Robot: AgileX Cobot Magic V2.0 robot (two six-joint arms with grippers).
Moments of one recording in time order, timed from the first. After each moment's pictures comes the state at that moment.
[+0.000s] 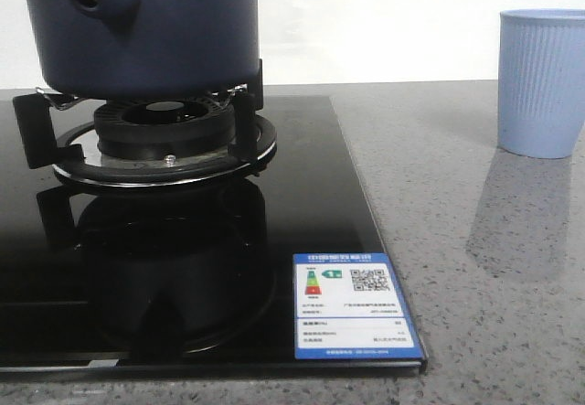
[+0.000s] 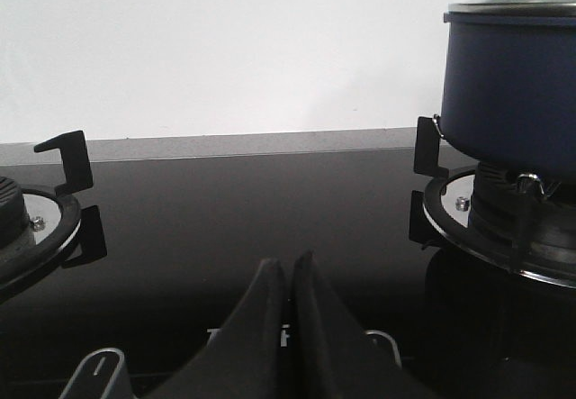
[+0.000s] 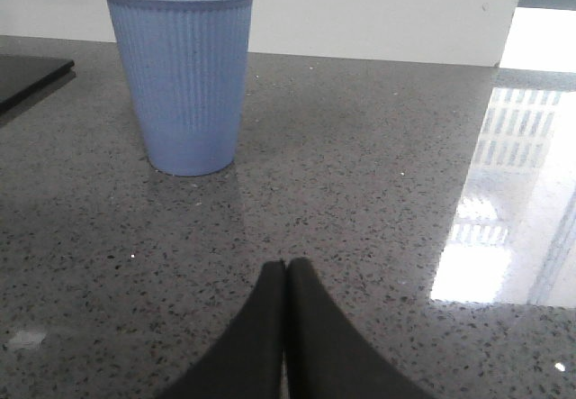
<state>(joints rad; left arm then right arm) -0.04 0.00 0.00 -0.09 0.09 0.11 0.00 -0.01 0.01 -0.11 0.19 0.05</state>
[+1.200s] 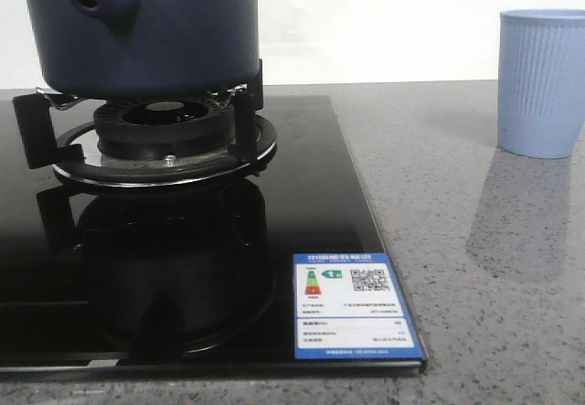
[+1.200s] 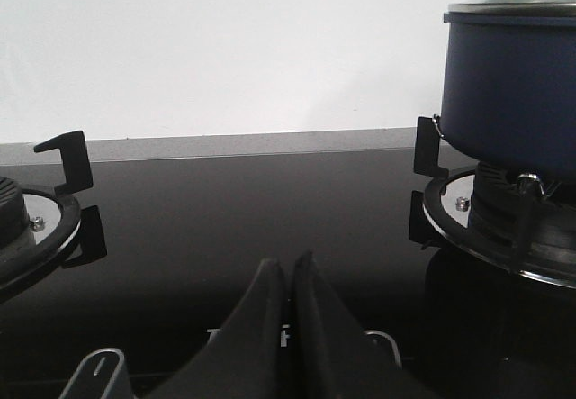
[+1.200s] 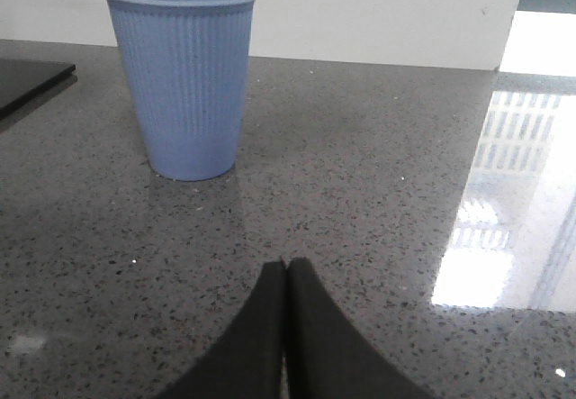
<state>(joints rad) -0.04 0.00 0.00 -0.09 0.09 0.11 0.00 -0.01 0.01 -0.11 0.18 0.05</state>
